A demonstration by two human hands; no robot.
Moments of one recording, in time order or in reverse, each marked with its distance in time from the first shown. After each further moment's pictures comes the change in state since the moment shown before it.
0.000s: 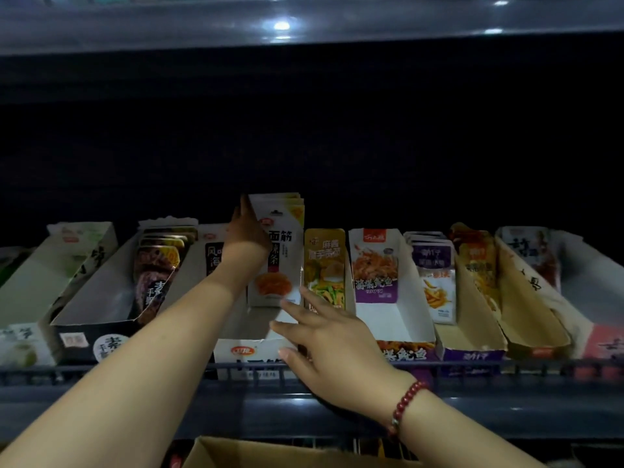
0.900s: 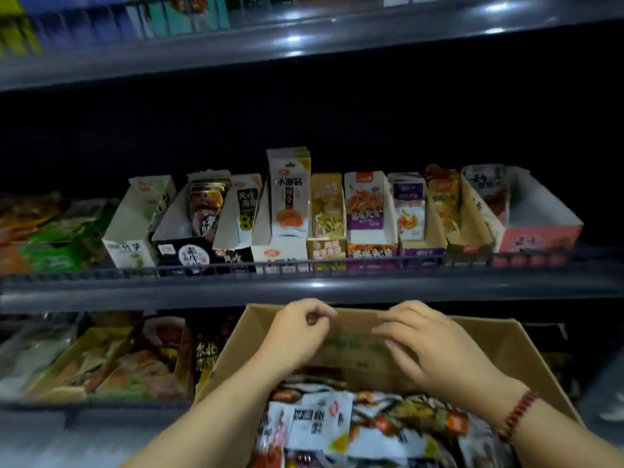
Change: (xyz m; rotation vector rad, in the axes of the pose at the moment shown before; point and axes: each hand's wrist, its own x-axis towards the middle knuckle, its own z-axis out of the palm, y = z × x) left_hand -0.296 -0.020 -0.041 -0.395 -0.493 0.088; right_hand -0.201 -0.017 -0.031 -0.053 0.033 0.060
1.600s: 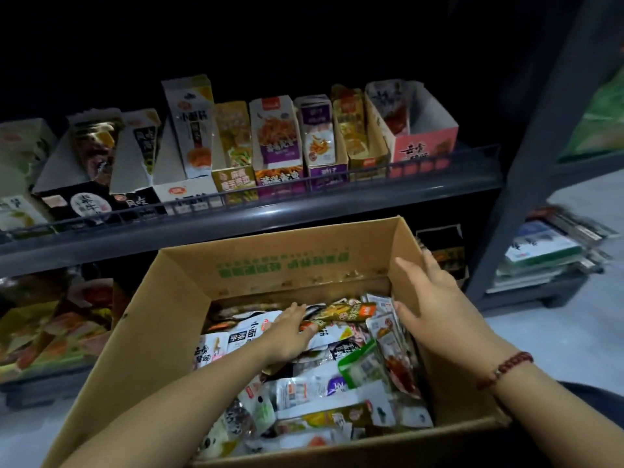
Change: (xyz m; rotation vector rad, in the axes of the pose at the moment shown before) left_hand -0.035 -0.061 0.152 0.445 -0.676 -0.156; right_hand -0.143 0.020 -0.008 0.259 -0.178 0.725
